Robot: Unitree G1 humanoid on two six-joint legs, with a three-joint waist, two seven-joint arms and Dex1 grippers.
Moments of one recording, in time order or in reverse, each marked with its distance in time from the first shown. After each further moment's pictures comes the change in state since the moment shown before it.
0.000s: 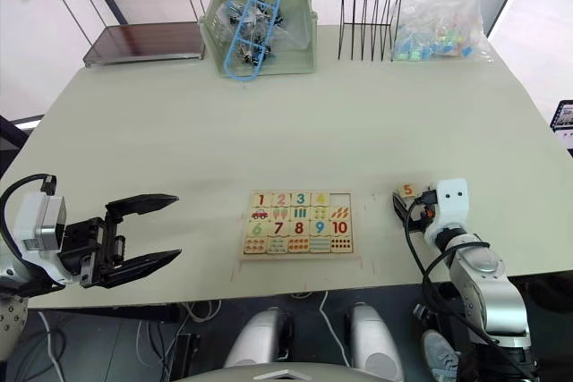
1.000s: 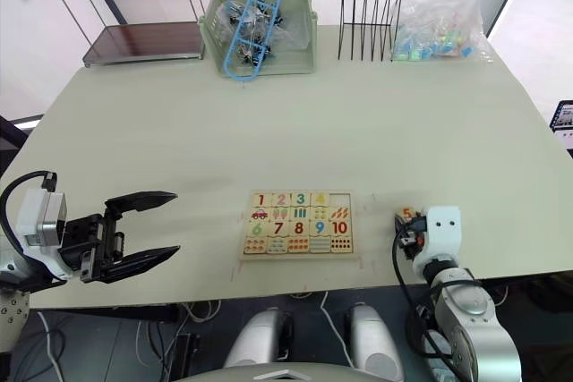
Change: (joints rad) left arm -0.036 -0.007 -0.001 0.039 0.032 -0.003 -0.018; right arm 0.252 0.134 0.077 -0.319 -0.037 0.127 -0.117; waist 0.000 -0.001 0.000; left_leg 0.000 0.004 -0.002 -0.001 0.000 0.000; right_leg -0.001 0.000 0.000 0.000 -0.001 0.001
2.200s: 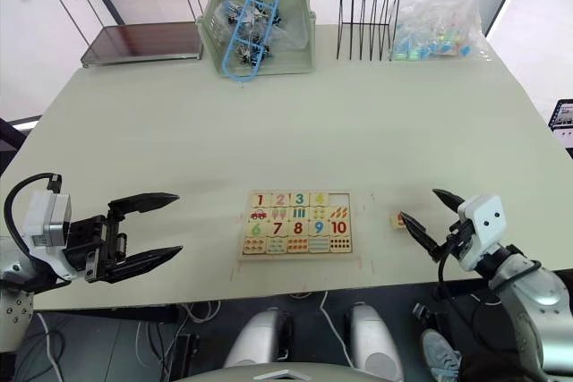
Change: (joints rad) left arm -0.002 -0.018 -0.006 0.016 0.031 -0.003 -0.009; right arm -0.087 -0.395 -0.212 0.313 0.207 -0.445 0.648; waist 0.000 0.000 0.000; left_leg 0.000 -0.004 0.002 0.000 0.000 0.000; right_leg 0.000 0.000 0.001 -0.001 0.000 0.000
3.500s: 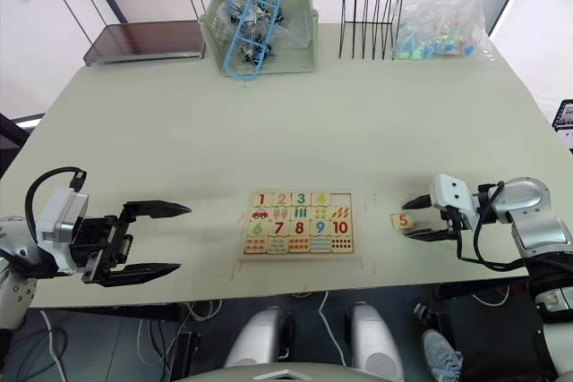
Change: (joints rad) left arm -0.090 0.137 -0.148 0.114 -0.019 -0.061 -0.137; right arm -0.611 -0.238 0.376 0.749 -0.261 -0.360 0.721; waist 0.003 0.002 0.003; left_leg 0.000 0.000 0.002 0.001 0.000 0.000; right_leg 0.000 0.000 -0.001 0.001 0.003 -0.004
